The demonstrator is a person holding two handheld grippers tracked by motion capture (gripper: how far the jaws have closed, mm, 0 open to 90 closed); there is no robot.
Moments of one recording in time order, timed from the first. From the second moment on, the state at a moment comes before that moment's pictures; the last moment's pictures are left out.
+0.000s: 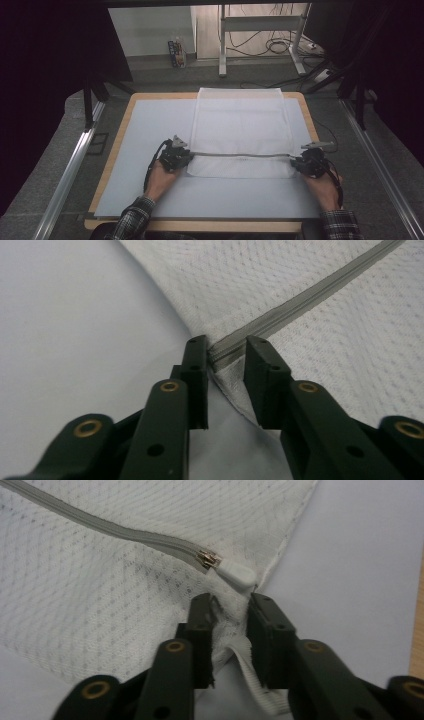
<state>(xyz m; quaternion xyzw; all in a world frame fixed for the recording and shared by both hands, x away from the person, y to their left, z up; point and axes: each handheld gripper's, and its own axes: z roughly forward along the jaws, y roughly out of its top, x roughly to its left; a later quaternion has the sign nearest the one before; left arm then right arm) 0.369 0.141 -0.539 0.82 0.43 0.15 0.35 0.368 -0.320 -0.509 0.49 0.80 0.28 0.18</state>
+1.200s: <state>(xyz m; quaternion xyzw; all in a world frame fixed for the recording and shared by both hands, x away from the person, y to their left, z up) 0.325 0.196 -0.517 0.83 0.44 0.11 0.32 0.334 -0.280 -0.496 0.37 0.87 0.29 0.16</state>
